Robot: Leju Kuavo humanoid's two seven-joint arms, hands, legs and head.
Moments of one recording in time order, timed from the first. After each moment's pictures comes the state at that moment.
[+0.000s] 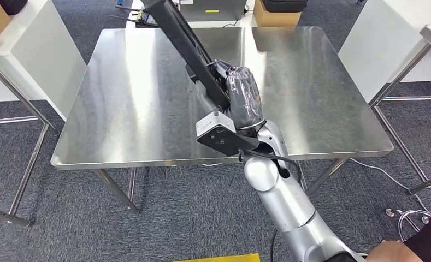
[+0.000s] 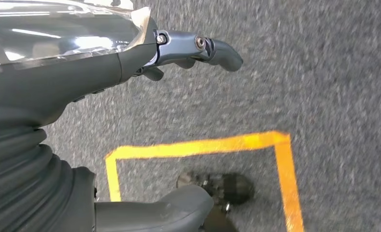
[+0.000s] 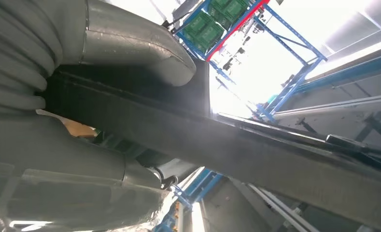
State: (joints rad) left arm -0.09 -0.11 0.56 -0.21 -0.52 0.26 -0.40; right arm -0.61 0.10 0.50 -1.49 0.62 -0.27 -0.23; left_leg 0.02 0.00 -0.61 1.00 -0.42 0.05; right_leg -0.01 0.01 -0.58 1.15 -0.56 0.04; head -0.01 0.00
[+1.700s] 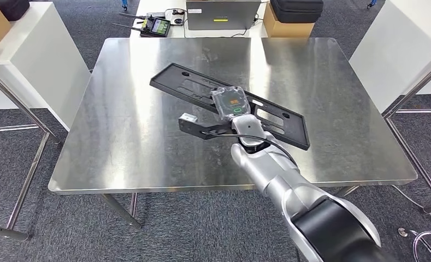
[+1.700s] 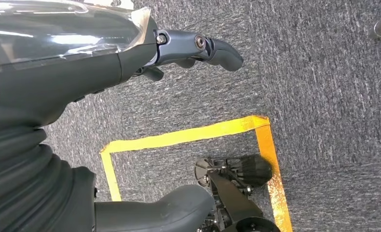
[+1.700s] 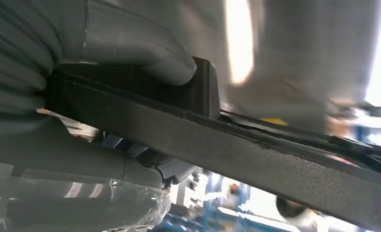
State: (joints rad) left arm -0.08 -0.09 0.56 -0.21 -0.60 0.14 -0.36; right arm -0.96 0.19 0.57 -0.51 1.24 -0.27 0.14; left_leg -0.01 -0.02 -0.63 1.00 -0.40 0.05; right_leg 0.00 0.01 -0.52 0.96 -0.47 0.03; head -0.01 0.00
